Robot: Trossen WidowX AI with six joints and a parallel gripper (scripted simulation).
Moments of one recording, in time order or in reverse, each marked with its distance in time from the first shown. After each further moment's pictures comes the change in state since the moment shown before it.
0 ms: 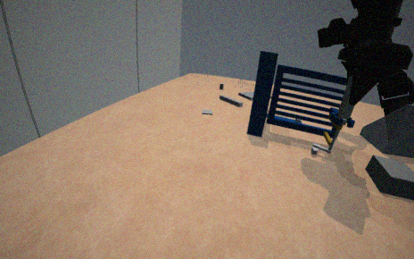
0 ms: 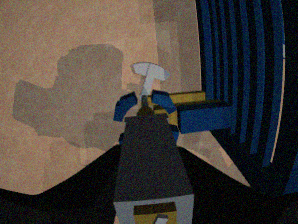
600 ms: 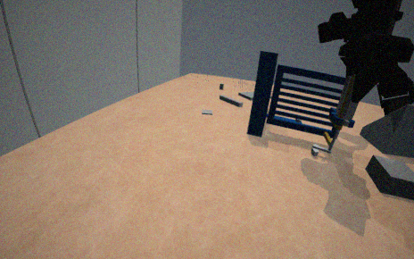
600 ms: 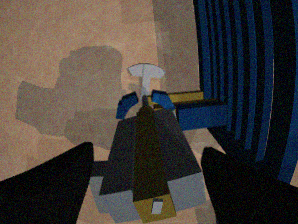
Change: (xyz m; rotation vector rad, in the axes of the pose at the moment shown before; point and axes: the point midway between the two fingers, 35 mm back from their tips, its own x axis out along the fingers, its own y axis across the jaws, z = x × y) arm -0.008 0.001 0.001 0.004 -0.002 0.002
